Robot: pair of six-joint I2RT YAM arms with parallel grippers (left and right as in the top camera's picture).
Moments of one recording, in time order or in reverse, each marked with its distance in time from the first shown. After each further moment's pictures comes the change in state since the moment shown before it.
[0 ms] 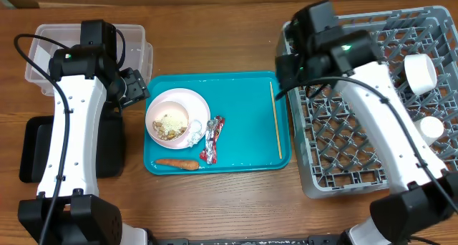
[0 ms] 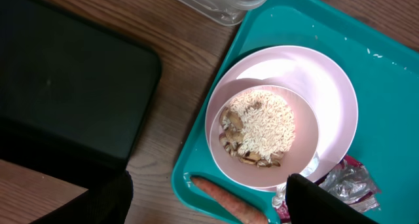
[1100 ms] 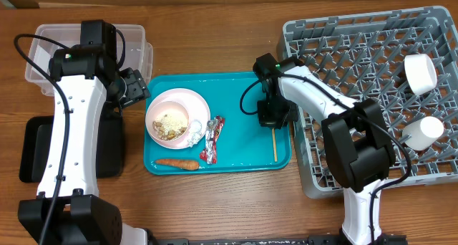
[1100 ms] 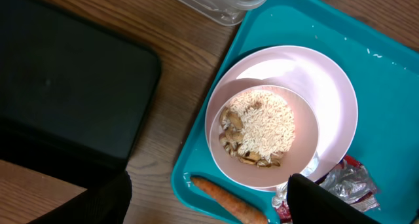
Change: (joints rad) left arm 0.000 0.000 0.000 0.000 0.000 0.000; right arm 0.070 0.391 -0.208 0.068 -0.022 0.184
